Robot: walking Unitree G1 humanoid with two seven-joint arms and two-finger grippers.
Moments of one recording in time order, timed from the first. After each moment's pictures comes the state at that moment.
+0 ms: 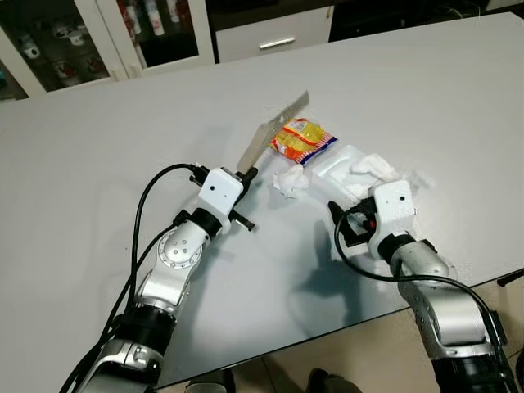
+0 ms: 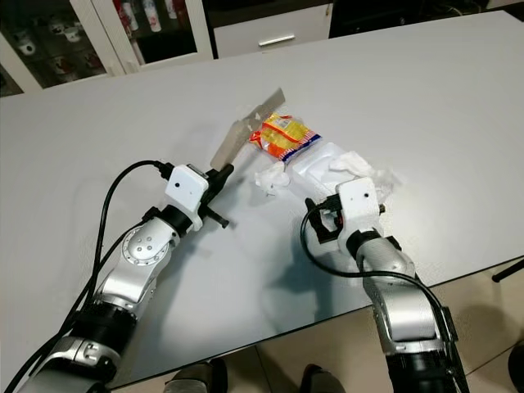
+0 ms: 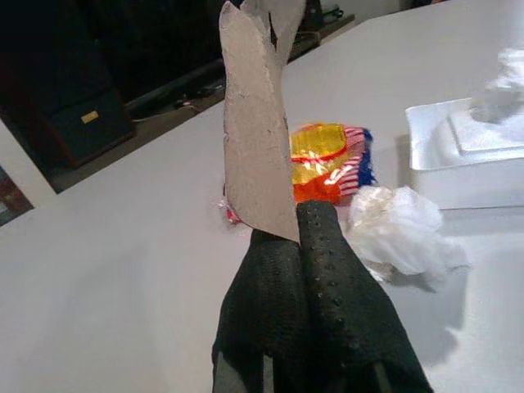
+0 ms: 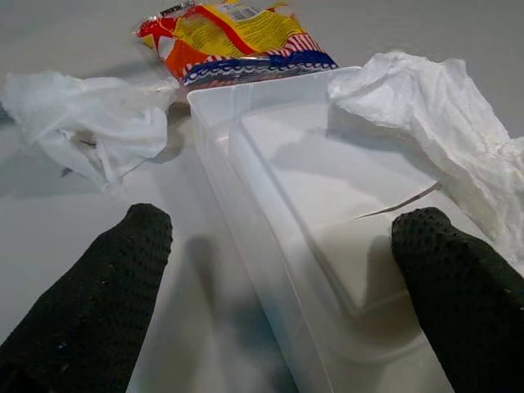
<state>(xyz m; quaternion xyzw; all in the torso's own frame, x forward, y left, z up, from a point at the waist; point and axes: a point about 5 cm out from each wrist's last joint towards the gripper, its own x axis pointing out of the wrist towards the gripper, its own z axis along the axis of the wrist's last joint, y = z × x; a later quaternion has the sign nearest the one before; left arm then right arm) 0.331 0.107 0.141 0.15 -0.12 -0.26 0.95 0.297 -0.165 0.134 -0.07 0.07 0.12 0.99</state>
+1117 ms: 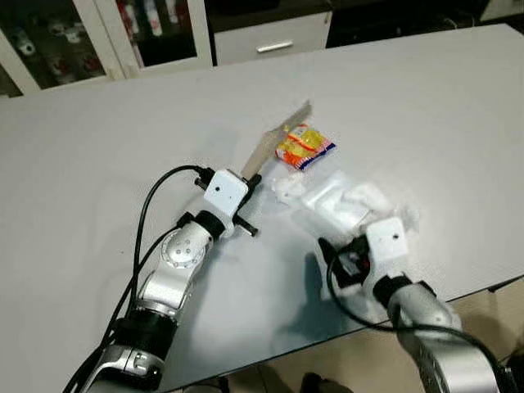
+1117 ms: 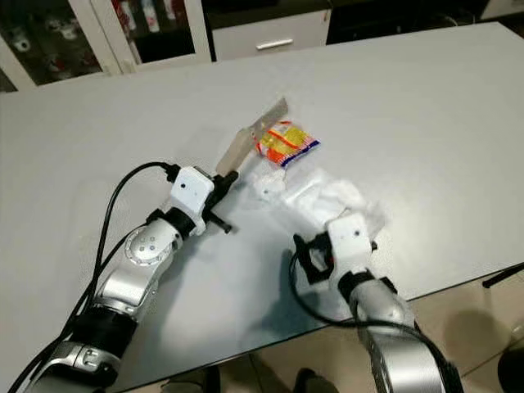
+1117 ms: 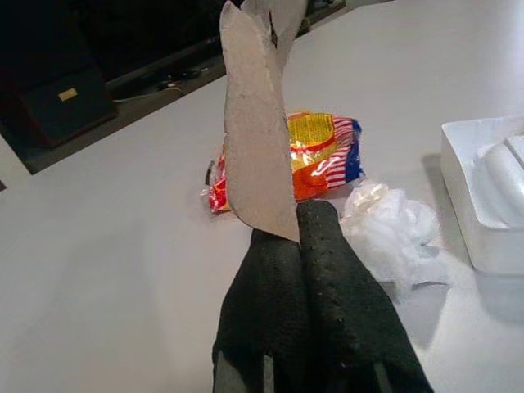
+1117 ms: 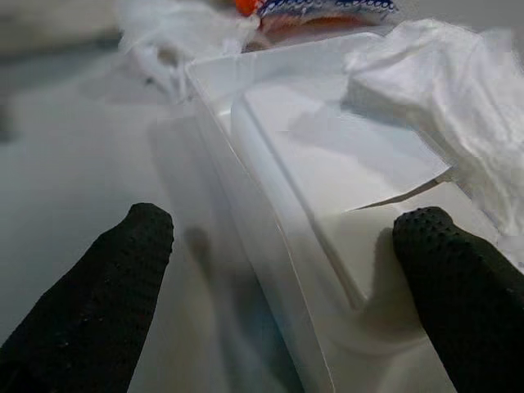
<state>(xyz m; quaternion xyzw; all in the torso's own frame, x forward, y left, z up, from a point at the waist) 0.329 0.102 0.140 0.15 -0.09 -0.27 0.95 0.236 -0.144 0.117 -0.08 0.13 0.14 0.98</state>
